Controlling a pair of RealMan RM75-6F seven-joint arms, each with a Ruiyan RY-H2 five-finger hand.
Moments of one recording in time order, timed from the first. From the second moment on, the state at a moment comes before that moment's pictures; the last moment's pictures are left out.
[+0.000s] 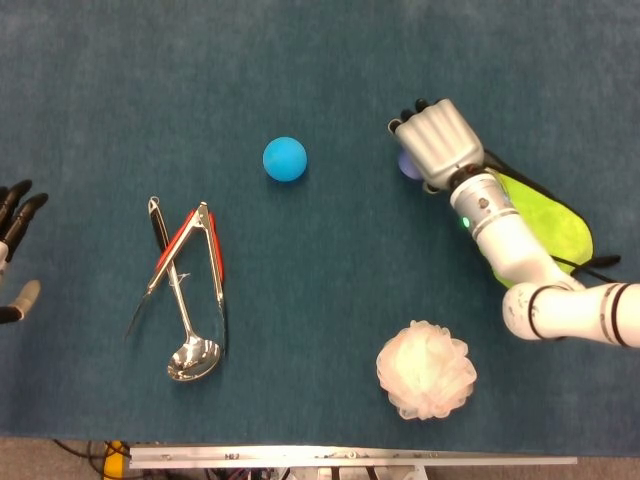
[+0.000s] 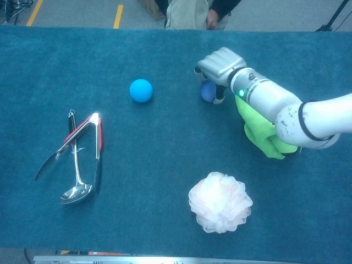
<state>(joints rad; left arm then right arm) -0.22 -0.88 0.07 -1.84 1.53 1.24 0.09 1.04 -1.71 0.10 -1.31 -0.66 0.90 -0.89</state>
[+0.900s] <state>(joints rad) -0.18 -0.86 0.08 -1.84 1.53 1.27 0.07 1.13 -1.84 0.24 -1.26 -0.55 0.95 -0.91</state>
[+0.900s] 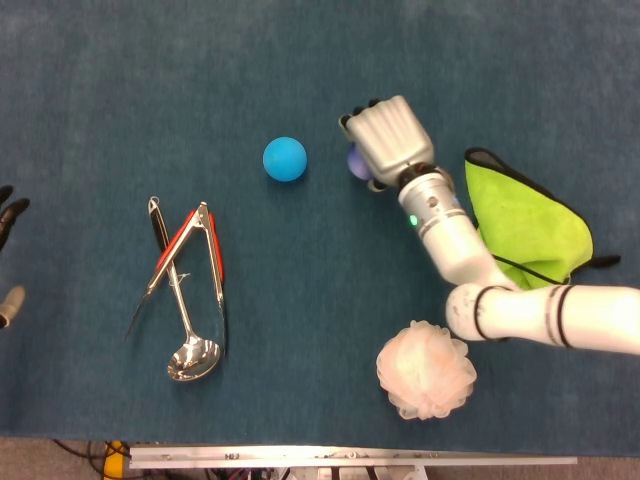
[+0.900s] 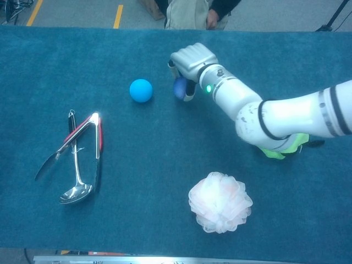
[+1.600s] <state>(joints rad) -0.17 -0.85 0.08 -1.83 1.54 1.28 0.04 1.19 -1.96 0.27 -1.14 -0.50 0.96 -0.97</state>
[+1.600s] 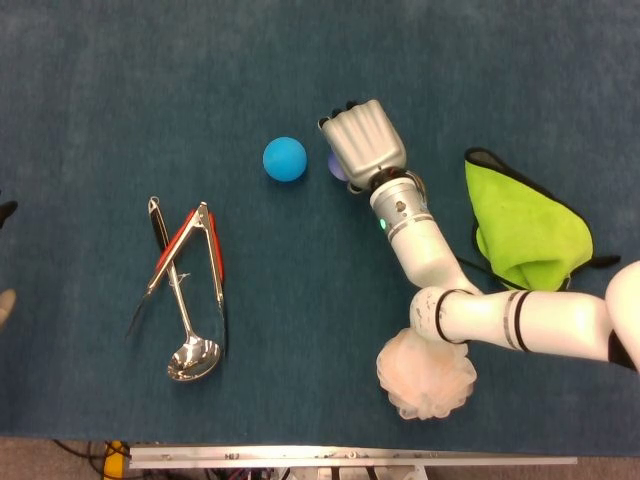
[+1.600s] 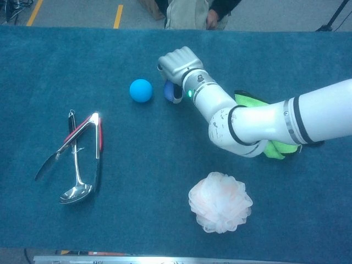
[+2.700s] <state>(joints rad) -0.17 -0.86 0.08 -1.82 1.54 1.26 0.03 1.09 -1.77 0.28 -1.37 -0.67 0.98 -0.83</state>
